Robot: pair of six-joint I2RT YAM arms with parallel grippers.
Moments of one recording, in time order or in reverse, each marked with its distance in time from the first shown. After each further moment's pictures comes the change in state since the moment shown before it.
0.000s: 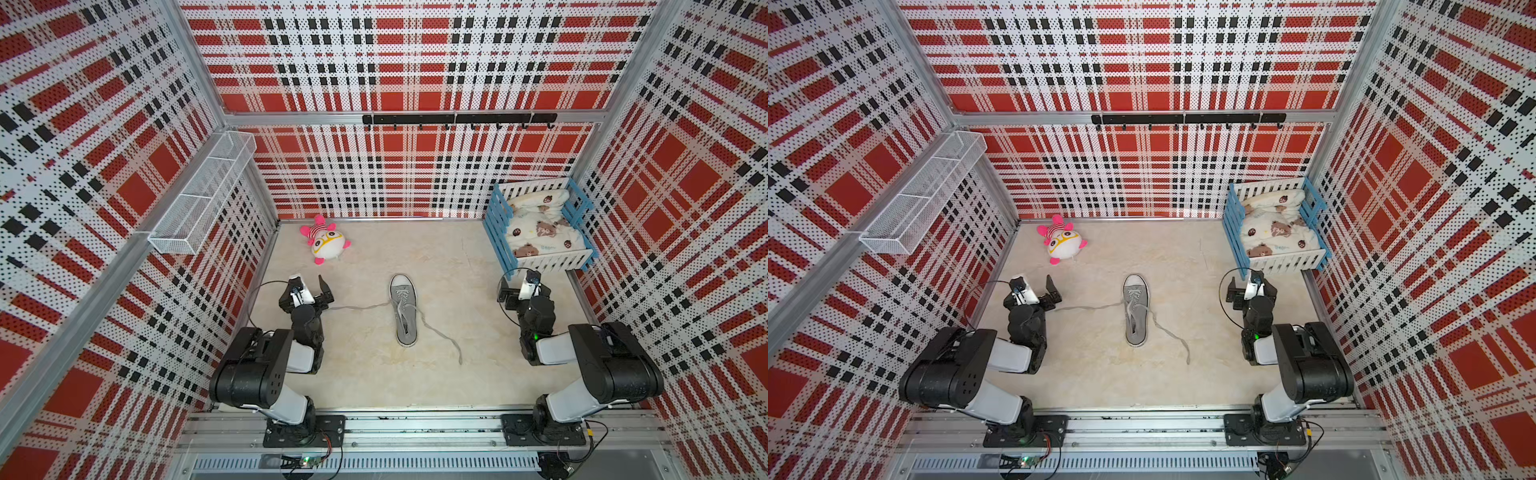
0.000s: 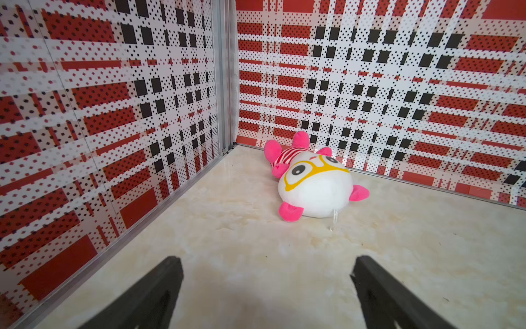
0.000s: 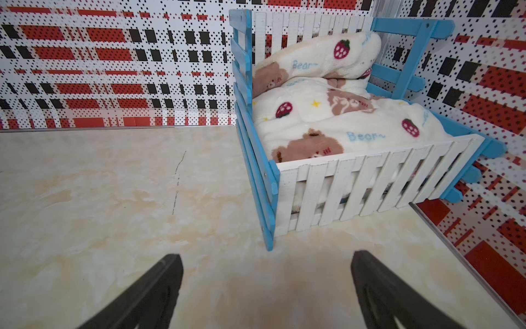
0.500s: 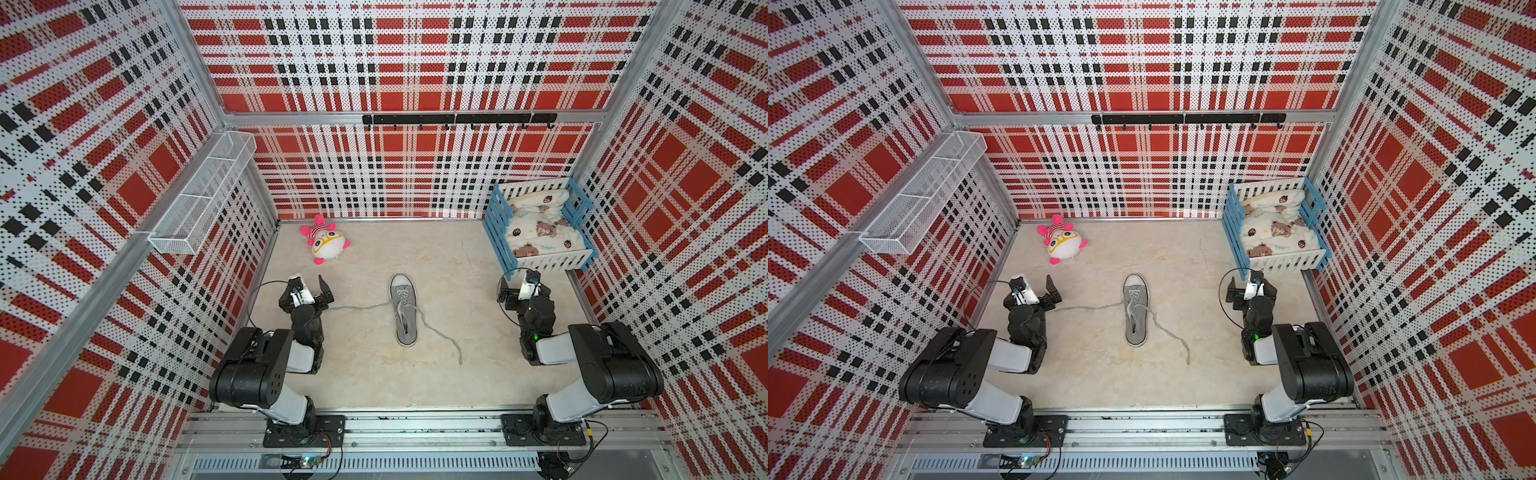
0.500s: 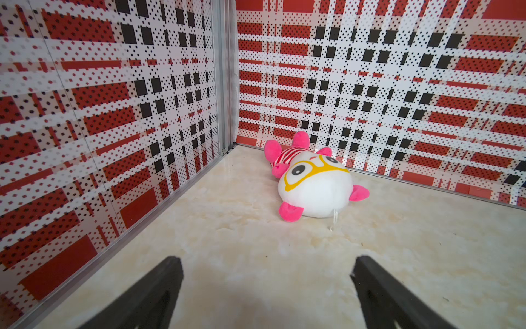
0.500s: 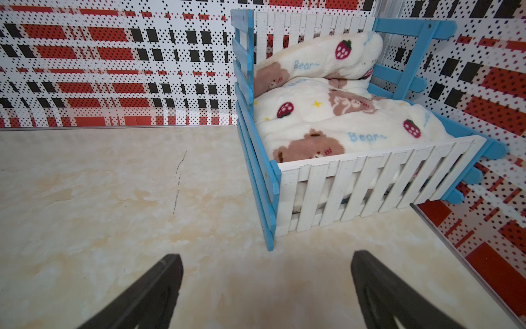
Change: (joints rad) left arm 0.000 0.000 0.000 0.000 0.000 0.000; right arm 0.000 0.000 0.000 0.000 -0.005 -0.004
